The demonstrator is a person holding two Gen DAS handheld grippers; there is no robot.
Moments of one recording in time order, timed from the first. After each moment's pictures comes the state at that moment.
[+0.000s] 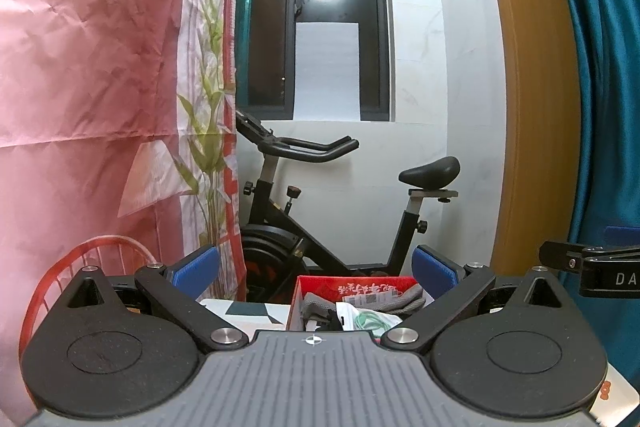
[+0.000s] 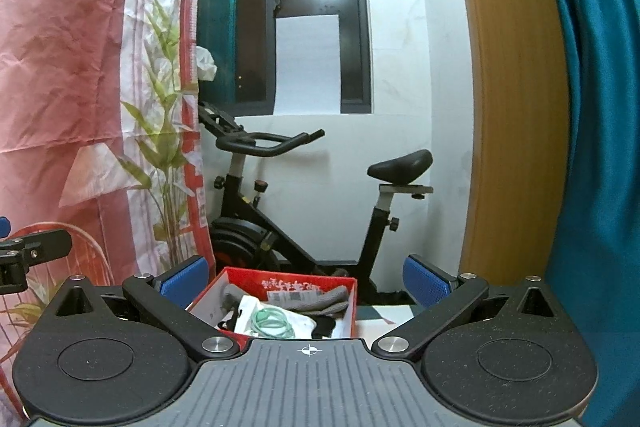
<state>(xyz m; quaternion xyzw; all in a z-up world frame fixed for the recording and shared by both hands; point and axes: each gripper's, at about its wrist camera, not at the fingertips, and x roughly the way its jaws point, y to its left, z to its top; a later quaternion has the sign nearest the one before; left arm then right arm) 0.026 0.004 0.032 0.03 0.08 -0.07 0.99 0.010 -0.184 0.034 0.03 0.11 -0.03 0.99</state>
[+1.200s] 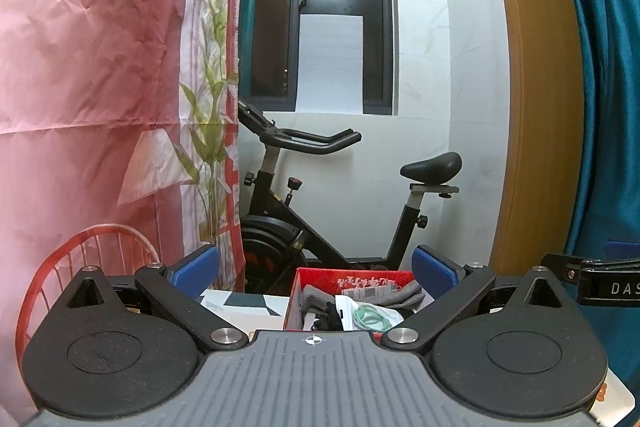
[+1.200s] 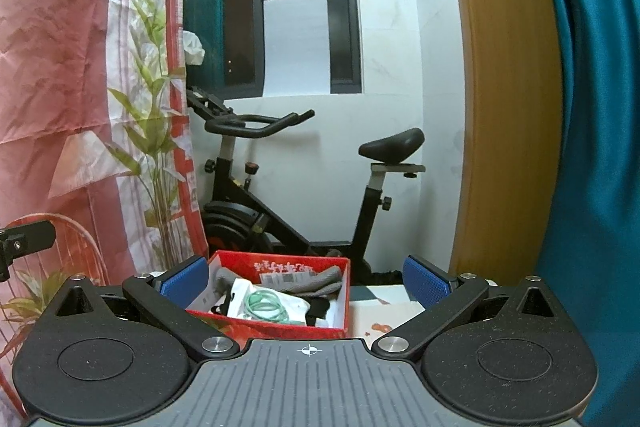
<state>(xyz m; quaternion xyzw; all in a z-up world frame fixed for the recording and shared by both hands) 0.030 0.007 0.029 0.02 0.10 -0.07 0.99 0.026 -0.186 0.024 0.04 0.14 -0.04 0.99</state>
